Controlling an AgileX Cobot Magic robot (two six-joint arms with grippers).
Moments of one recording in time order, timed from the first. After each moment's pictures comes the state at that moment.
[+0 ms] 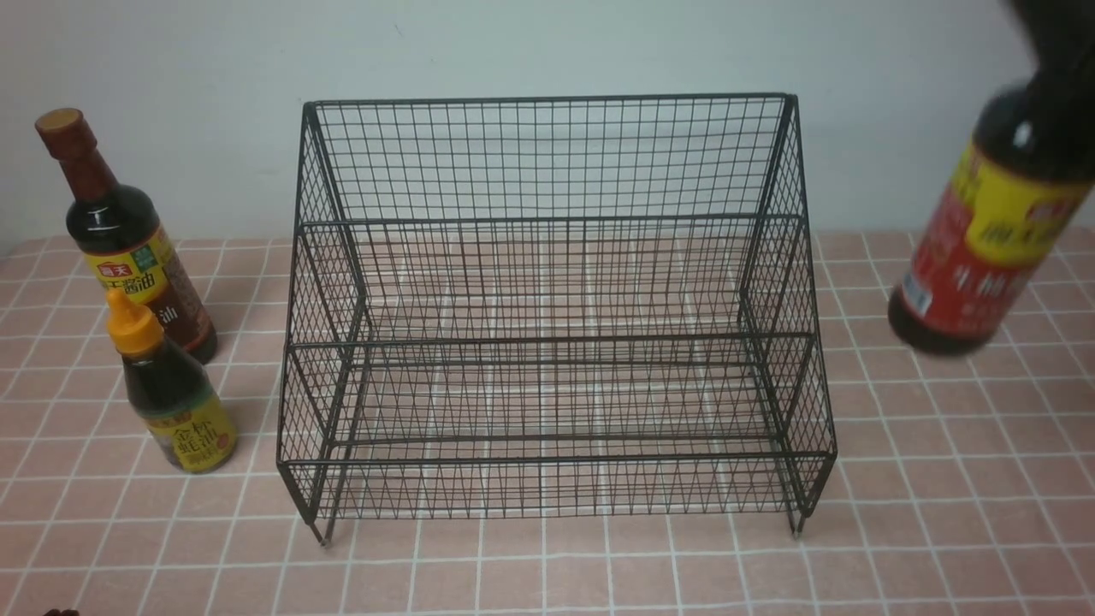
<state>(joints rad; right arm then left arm) 0.08 1.13 -0.81 -0.49 -0.52 0.50 -0.06 -0.01 0.03 -0.01 0.38 0.02</state>
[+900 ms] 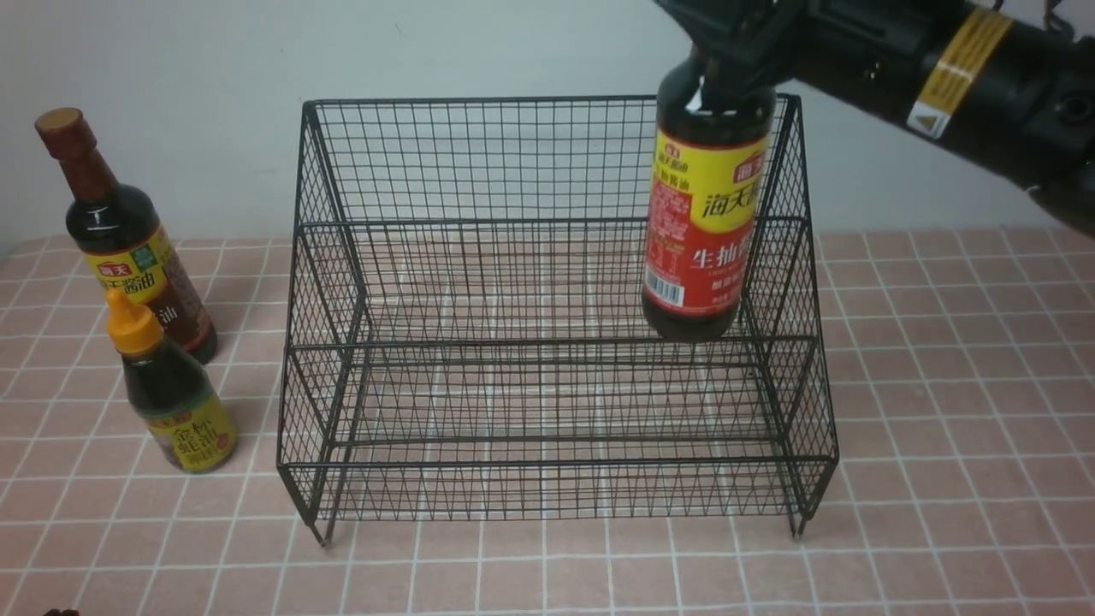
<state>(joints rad) 0.30 1.58 -1.19 -0.87 -0.68 0.87 -0.06 -0.01 0.03 -0.01 0.38 0.02</state>
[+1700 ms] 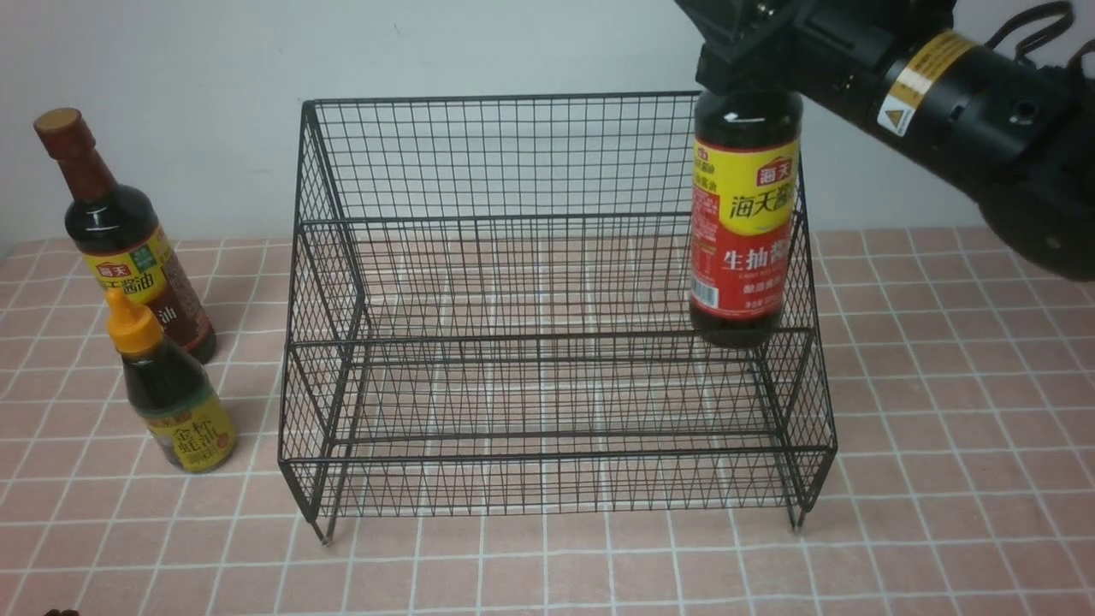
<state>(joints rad) 0.34 1.63 -1.19 -0.54 -0.49 0.57 -0.06 -0.01 0.03 -0.01 0.38 0.02</state>
